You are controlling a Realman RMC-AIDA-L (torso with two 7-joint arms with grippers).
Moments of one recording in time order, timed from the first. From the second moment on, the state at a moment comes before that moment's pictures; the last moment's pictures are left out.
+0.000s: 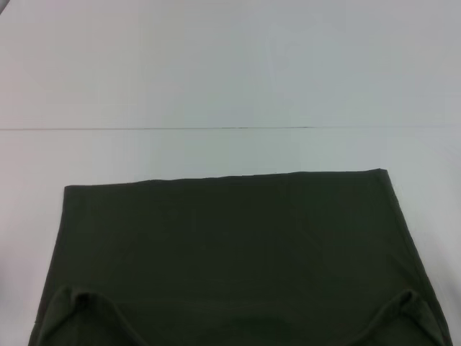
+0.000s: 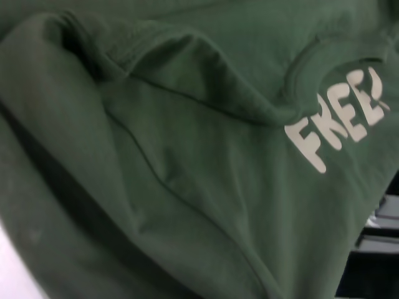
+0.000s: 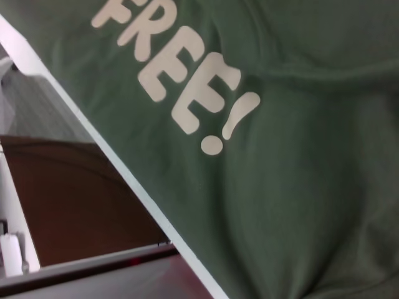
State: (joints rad) left arm -0.63 -1.87 0.74 0.64 2.66 1.96 -2.19; right arm 0.68 1.99 -0.79 -0.70 -2.77 -1.92 2.12
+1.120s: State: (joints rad) left arm -0.64 -1.84 0.24 0.68 2.62 1.88 -2.17; right arm 0.64 1.90 -0.32 -0.71 -2.54 -1.80 2.15
